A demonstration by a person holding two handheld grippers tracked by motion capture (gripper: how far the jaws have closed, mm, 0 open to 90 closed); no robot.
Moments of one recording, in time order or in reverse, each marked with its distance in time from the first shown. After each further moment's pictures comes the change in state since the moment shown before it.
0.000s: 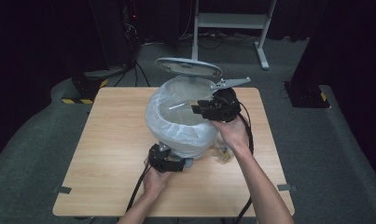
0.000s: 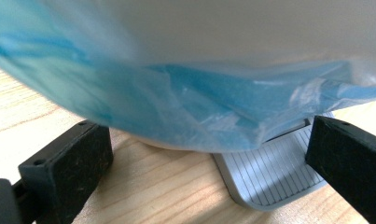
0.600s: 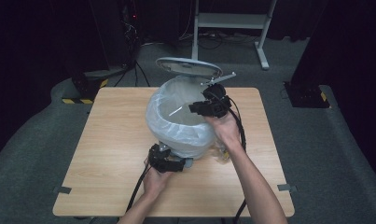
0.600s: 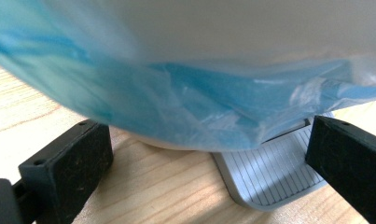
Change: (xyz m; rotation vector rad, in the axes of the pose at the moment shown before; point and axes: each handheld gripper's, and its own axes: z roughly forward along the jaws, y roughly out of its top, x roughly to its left) left arm 0.000 0.000 0.000 -0.001 0.000 -0.001; right arm -0.009 0.009 0.034 0.128 -0.039 0.072
